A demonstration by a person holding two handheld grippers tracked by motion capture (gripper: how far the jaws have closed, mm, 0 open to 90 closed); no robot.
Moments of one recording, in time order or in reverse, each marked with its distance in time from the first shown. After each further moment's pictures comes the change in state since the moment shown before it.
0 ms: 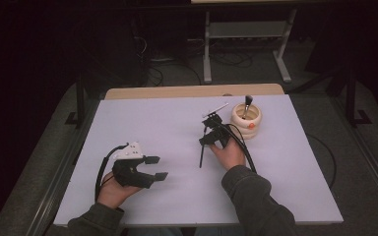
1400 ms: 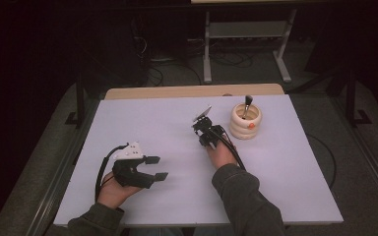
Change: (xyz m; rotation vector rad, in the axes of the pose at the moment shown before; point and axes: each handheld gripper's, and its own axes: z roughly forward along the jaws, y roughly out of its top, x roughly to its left) left arm -0.001 0.001 0.000 -0.006 0.000 0.004; right arm 0.021 0.010 0.026 0.105 -0.214 -0.077
